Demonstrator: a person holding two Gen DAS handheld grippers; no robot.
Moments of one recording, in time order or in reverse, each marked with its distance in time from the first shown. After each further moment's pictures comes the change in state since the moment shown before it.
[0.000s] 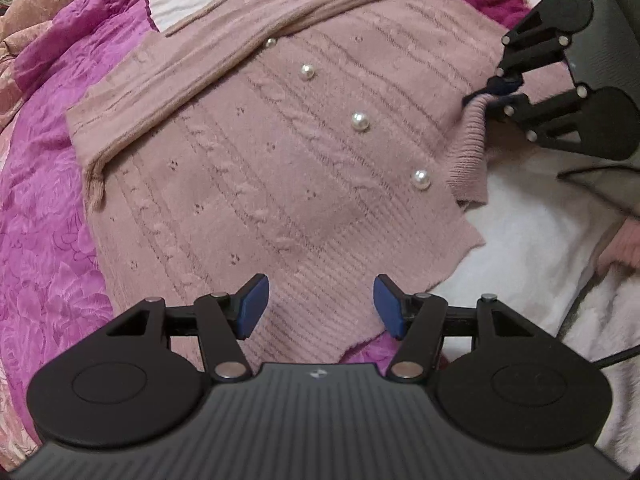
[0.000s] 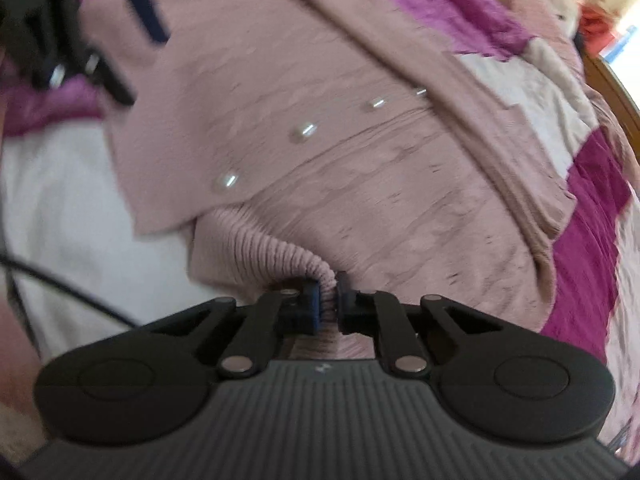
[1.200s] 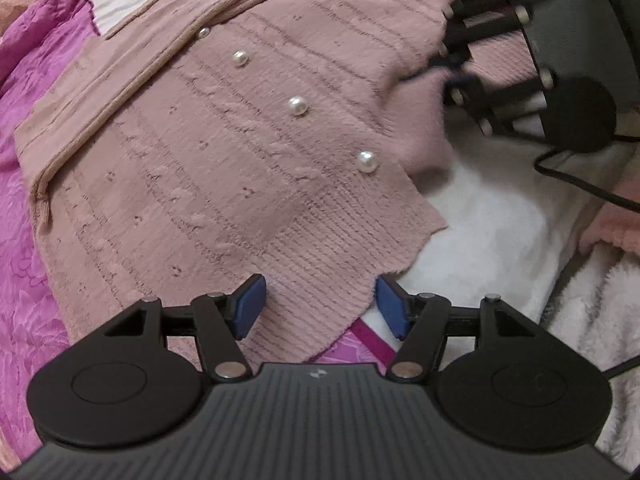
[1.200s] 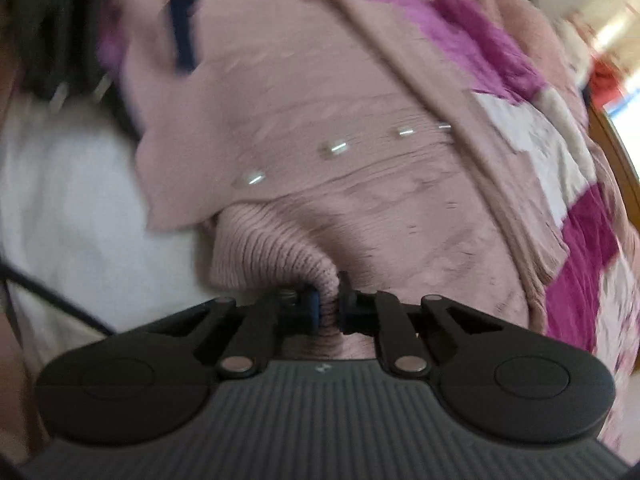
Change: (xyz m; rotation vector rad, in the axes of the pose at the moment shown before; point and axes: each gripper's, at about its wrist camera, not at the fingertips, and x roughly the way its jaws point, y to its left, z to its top) left arm 0.018 -0.023 0.002 0.109 0.046 -0.099; right arm 0.001 0.026 0.004 -0.134 -0.043 -0.054
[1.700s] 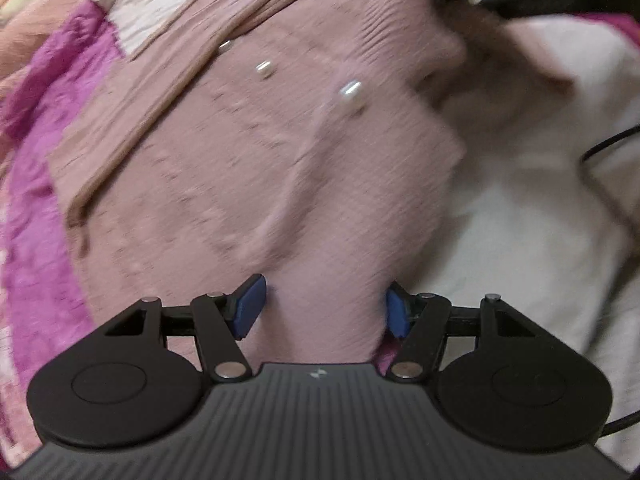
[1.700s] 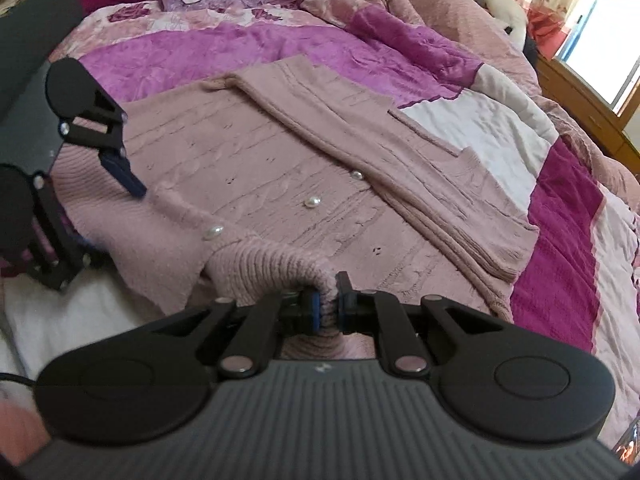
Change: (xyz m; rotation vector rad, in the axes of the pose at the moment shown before) left arm 0.010 -0.007 0.004 0.050 0.021 0.205; right arm -0.023 -0.054 0.020 0.277 -0.101 -0.001
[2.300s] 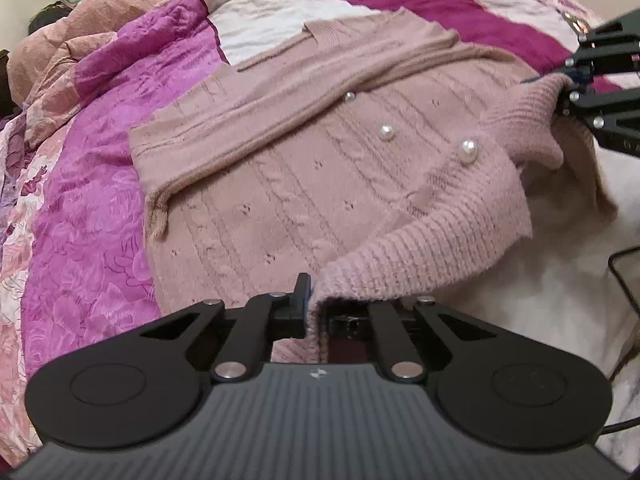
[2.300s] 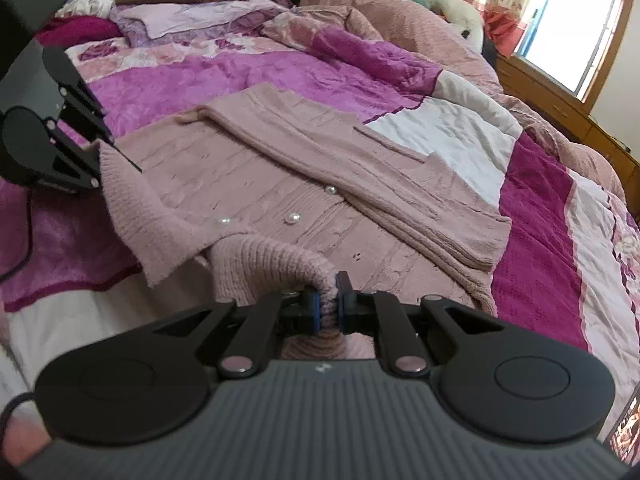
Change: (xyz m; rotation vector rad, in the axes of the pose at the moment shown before) left arm -0.028 0.058 -0.006 -0.293 -0.177 0.047; right arm -0.018 -0.001 -0.006 0.111 -0.077 -0.081
